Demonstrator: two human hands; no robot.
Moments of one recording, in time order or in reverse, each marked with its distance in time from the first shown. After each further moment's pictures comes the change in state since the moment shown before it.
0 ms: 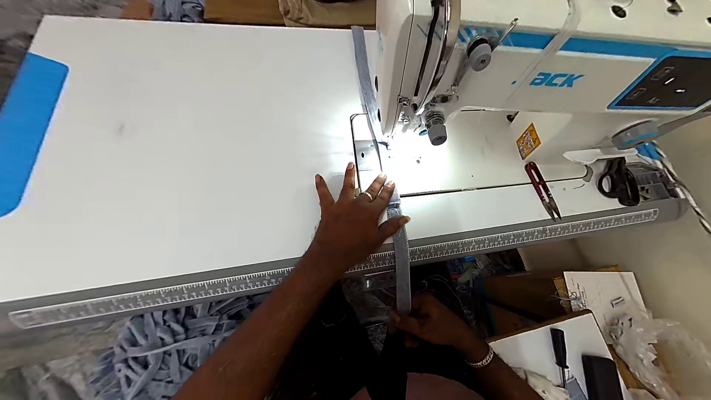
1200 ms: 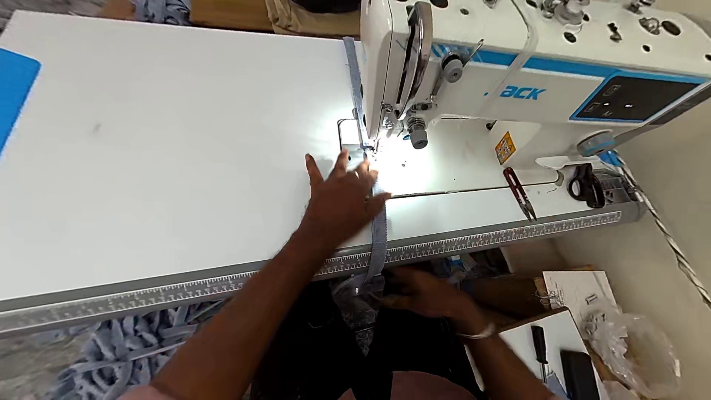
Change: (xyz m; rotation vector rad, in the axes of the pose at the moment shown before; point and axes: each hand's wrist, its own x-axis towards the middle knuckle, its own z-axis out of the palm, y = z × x) left_hand 0.032 -0.009 -0.005 -0.053 0.104 0.002; right_hand 0.003 -0.048 -0.032 -0.456 0.094 -0.053
